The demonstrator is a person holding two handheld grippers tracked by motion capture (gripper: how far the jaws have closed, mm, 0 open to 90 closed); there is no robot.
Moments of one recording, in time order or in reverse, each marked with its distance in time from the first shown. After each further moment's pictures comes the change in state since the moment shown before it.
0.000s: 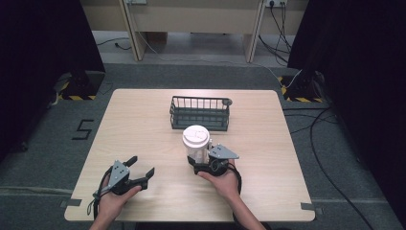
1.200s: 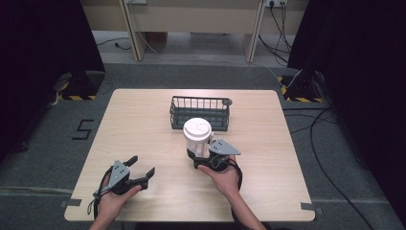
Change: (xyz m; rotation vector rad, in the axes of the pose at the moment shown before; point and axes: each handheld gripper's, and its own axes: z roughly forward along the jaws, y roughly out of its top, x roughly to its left) left arm 0.000 0.000 0.001 -0.001 0.000 0.000; right arm -0.001 0.026 -0.006 -0.064 -0.013 -0.035
